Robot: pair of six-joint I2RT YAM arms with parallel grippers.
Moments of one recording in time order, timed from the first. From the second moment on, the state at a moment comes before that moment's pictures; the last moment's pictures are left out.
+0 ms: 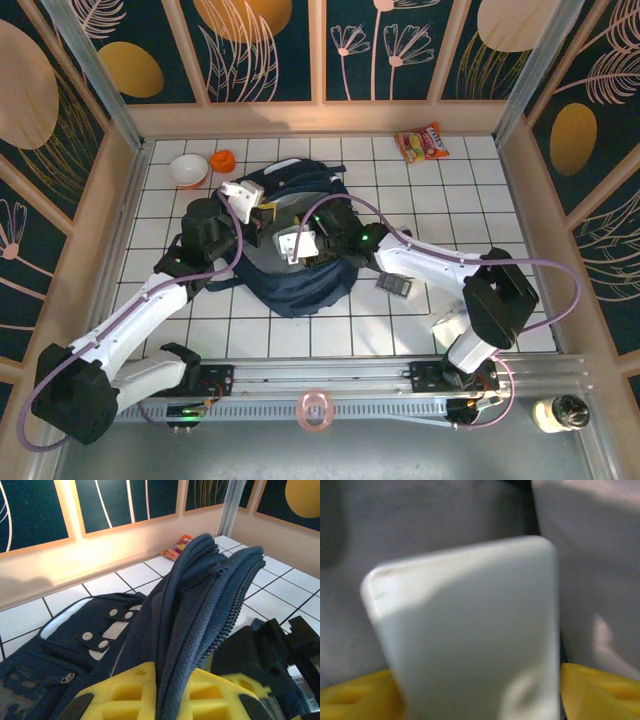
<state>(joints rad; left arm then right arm) -0.46 1.07 0.71 0.12 0.23 -0.02 0.89 1.61 1.11 -0.20 -0.05 -1.06</state>
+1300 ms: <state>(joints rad) -0.45 1.06 0.72 0.11 0.28 -0.08 0.82 1.87 1.14 0.02 -0.05 0.30</state>
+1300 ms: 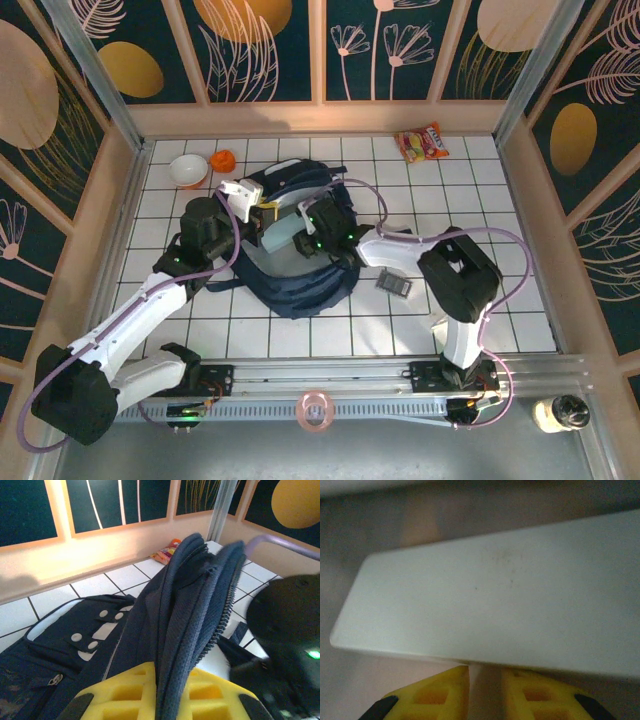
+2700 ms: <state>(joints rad) -0.46 1.05 0.71 0.15 0.12 -0.13 0.07 0.95 0.62 -0.84 -0.16 0.99</state>
